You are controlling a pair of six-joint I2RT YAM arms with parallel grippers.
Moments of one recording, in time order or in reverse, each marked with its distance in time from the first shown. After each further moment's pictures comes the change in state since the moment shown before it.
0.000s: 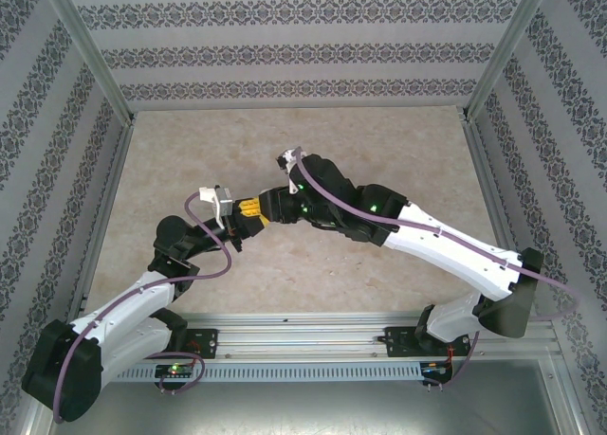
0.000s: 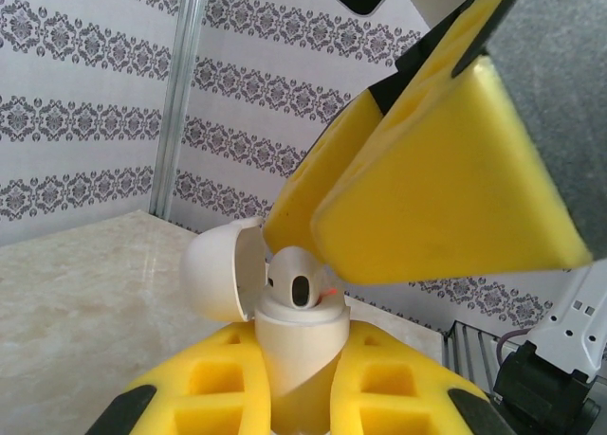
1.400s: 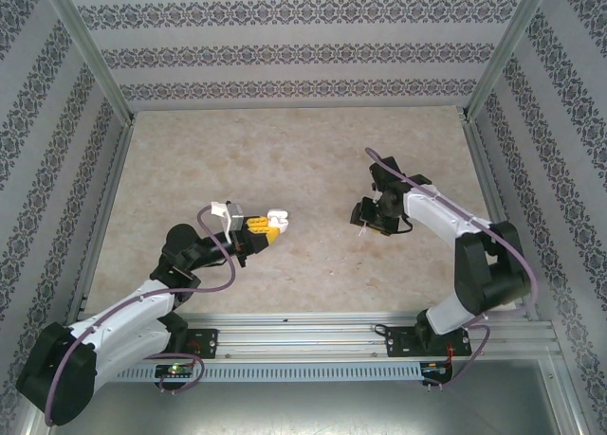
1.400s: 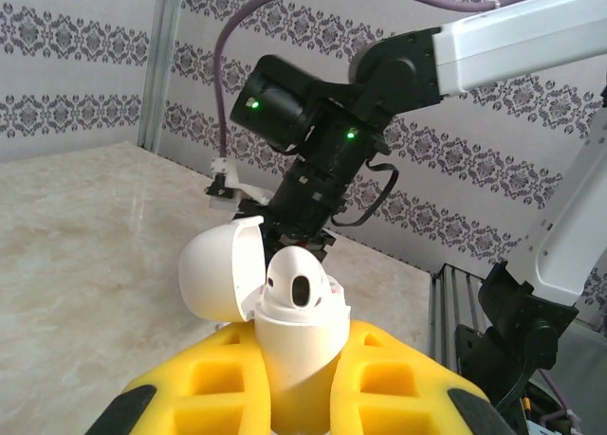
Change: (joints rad) left arm -0.078 -0.040 -0.082 -0.121 -0.037 0.064; right arm -0.727 0.143 -0.505 -0.079 -0.301 -0.026
